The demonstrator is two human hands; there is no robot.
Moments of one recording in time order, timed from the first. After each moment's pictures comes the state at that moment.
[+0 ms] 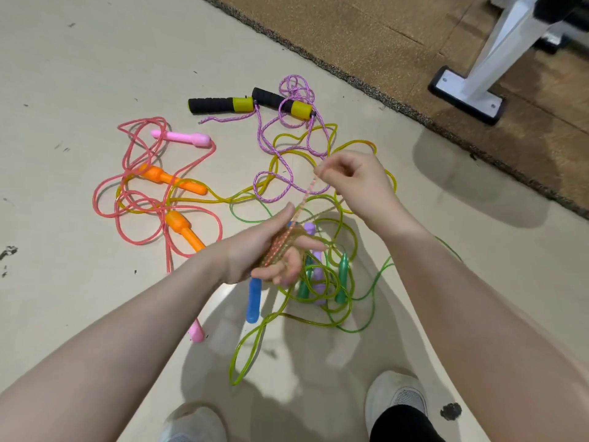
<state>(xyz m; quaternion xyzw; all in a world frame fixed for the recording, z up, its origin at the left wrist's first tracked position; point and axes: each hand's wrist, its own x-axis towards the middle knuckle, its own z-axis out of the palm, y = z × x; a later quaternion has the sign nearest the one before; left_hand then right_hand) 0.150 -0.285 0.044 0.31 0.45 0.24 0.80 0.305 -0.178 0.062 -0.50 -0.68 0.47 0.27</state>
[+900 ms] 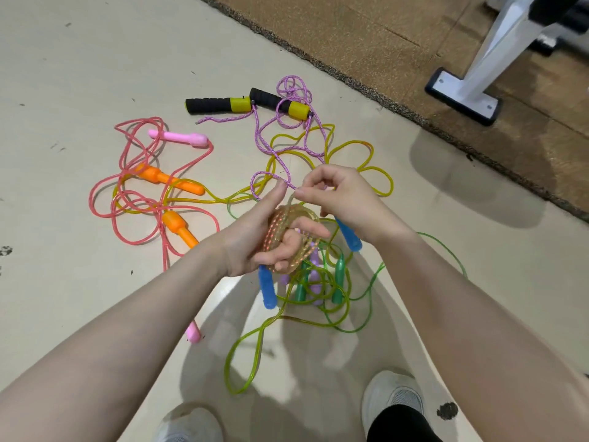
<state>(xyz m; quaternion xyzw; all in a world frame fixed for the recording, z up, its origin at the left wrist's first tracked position) 0.155 -0.276 0.060 0.27 0.37 0.31 0.83 0.302 -0.195 0.065 -0.44 -0.65 0.59 0.19</state>
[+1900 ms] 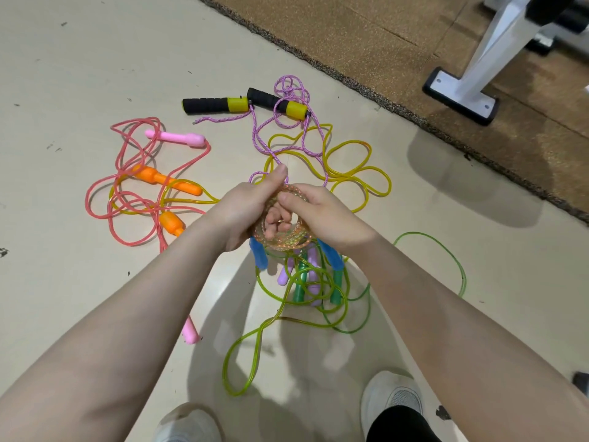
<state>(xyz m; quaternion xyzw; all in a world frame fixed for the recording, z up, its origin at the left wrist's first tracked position) 0.153 -0.251 0.066 0.24 0.63 0.37 0.64 0.280 -0.215 0.050 -0.41 -0.62 0.66 0.12</state>
